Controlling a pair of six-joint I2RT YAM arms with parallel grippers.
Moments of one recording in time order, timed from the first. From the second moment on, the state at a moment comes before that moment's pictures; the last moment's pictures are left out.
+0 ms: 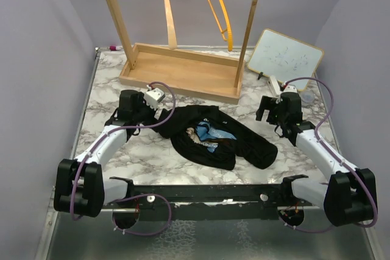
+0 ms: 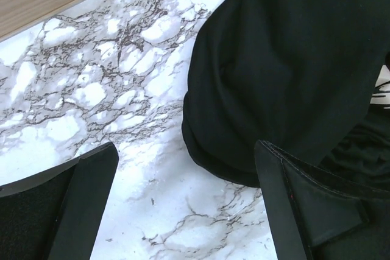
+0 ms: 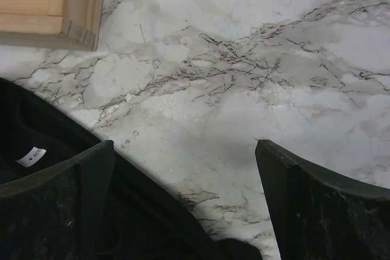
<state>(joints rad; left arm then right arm) -0.16 1.22 0.65 -0.13 0.38 0.33 0.15 1.12 0.60 -0.13 0.10 0.27</state>
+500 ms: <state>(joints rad) -0.31 1.73 1.24 -0.22 0.63 0.51 0.15 1.07 0.60 -0.15 0.09 0.27</state>
